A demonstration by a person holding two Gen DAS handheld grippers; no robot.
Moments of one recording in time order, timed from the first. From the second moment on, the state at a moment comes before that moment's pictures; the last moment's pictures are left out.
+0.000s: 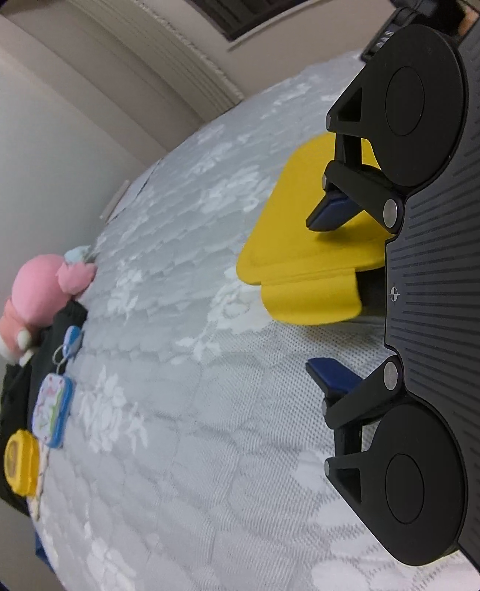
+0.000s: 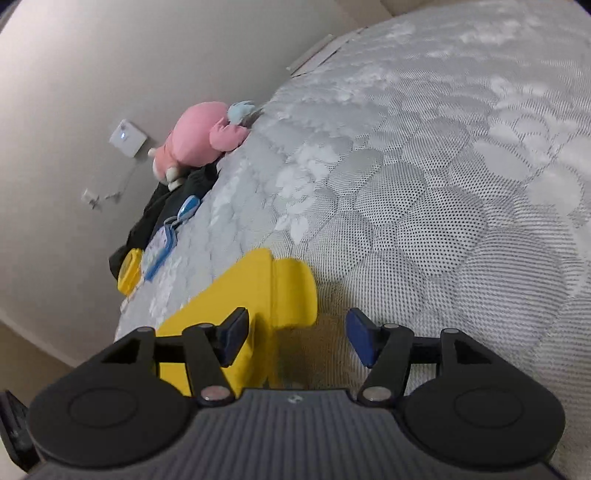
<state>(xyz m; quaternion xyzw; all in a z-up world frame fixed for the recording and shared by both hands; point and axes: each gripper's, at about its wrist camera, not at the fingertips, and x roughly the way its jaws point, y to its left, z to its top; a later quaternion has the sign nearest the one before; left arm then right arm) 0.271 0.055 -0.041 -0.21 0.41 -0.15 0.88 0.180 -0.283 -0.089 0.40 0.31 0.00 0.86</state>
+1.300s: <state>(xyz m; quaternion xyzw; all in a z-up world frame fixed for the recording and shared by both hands) 0.239 0.105 -0.049 -0.31 0.47 -0.14 0.81 0.144 -0.259 -0.060 0.34 0.37 0.04 0.86</state>
